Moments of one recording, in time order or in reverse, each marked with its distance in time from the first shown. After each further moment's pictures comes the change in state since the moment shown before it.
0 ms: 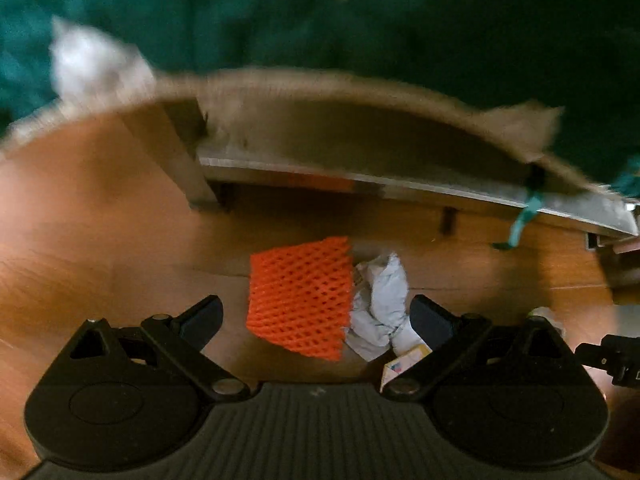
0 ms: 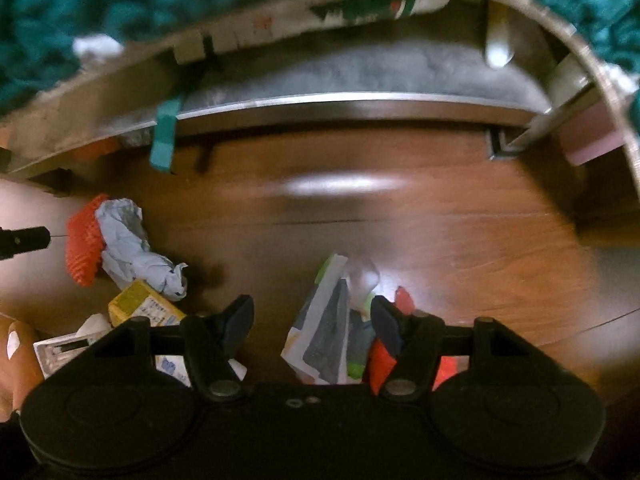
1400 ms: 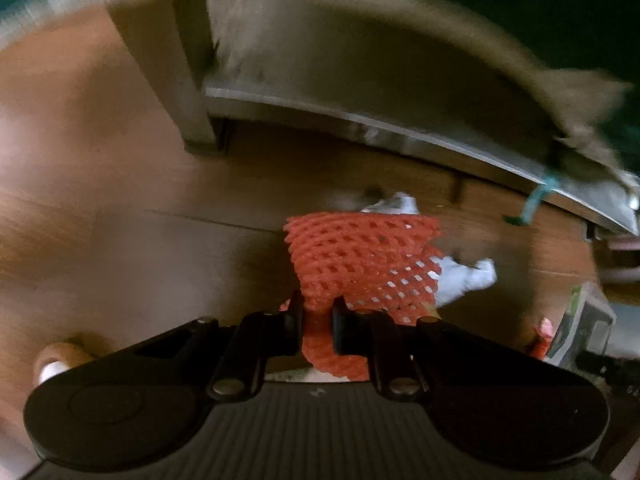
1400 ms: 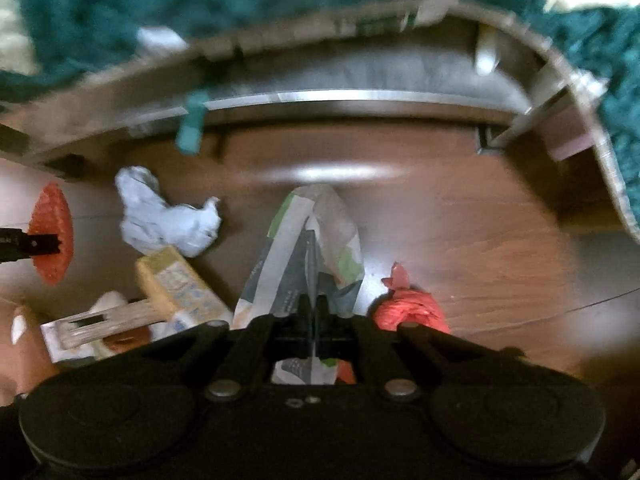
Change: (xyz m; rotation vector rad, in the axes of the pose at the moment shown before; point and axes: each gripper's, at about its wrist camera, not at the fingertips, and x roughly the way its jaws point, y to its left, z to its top) left arm -0.002 0.008 -0.006 -0.065 0.113 -0.046; right arm -0.071 0.023 -0.021 -0.028 -0.026 -0.048
